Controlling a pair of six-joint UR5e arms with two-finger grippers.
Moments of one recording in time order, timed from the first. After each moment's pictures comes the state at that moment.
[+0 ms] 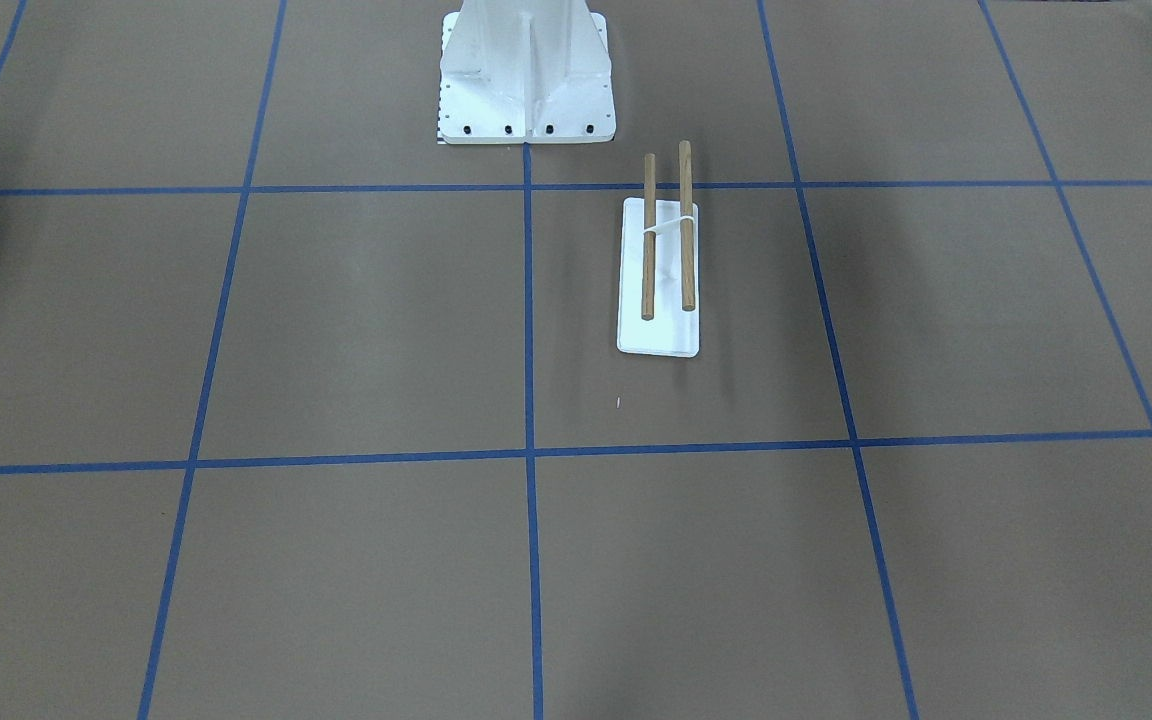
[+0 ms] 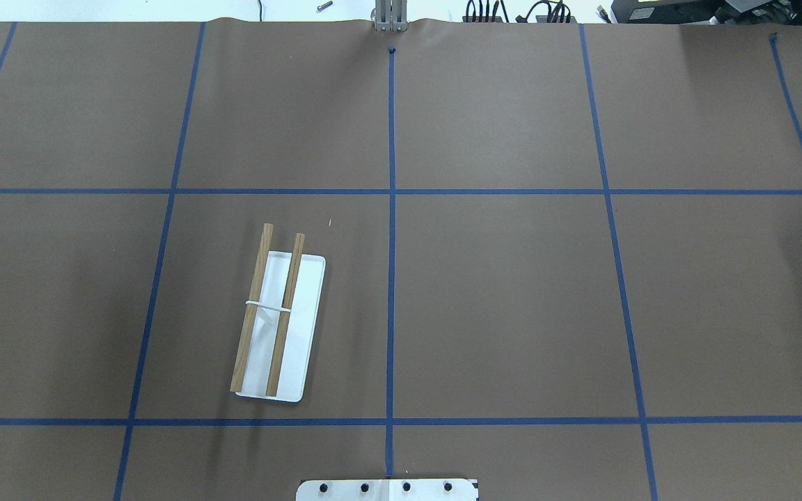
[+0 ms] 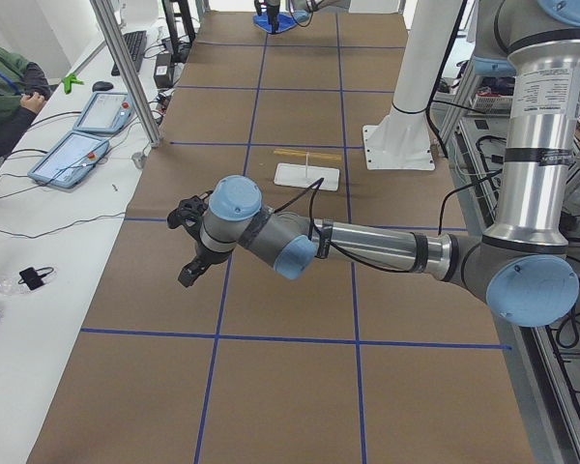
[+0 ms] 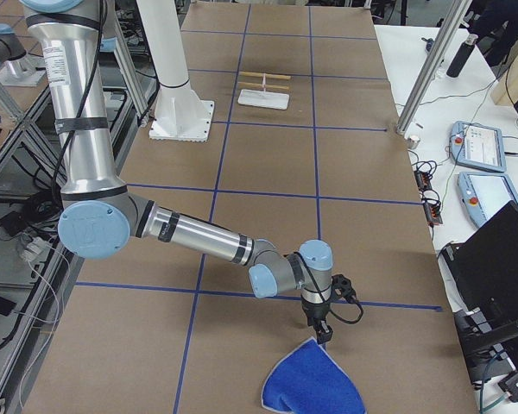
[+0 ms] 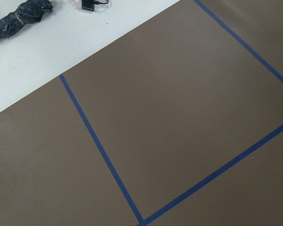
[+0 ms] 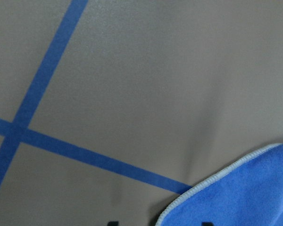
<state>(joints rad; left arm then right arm) -1.55 -1.61 -1.65 -2.06 -2.34 0.14 1.33 -1.45 1.09 -0.98 1.93 -0.07</state>
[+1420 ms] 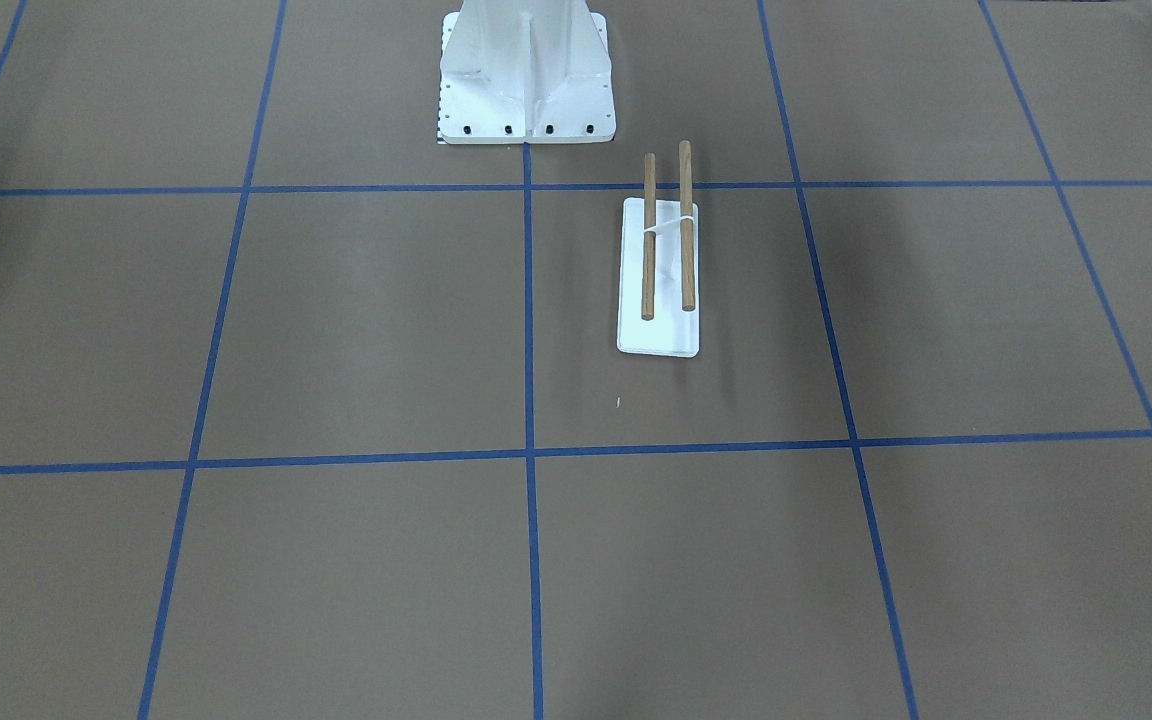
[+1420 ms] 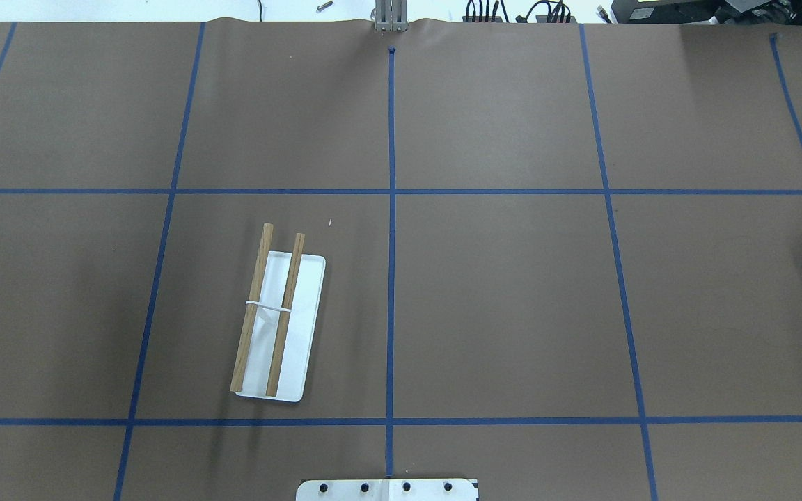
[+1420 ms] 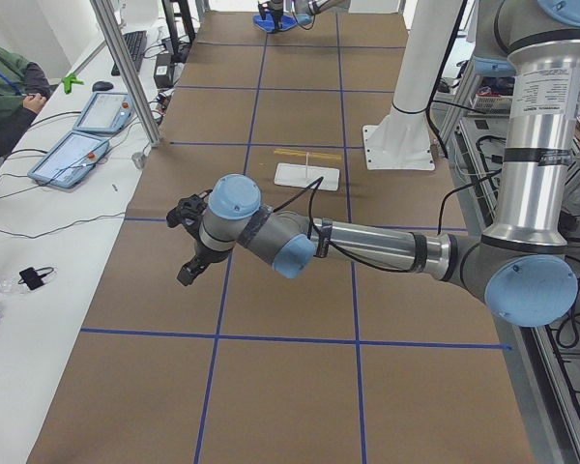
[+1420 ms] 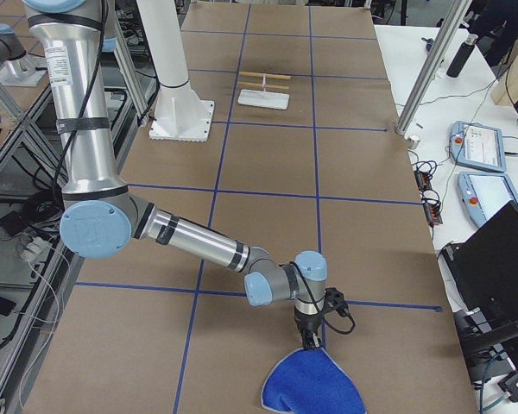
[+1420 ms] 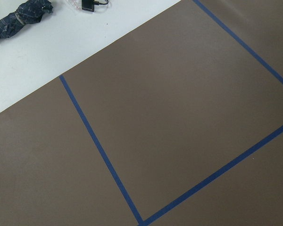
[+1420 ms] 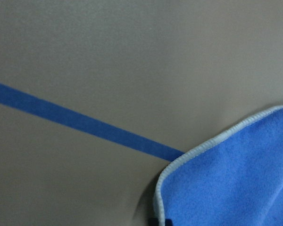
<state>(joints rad) -1.55 -1.62 -1.65 -2.06 -2.33 0.14 1.32 -1.46 1.04 -0.98 1.89 -0.07</state>
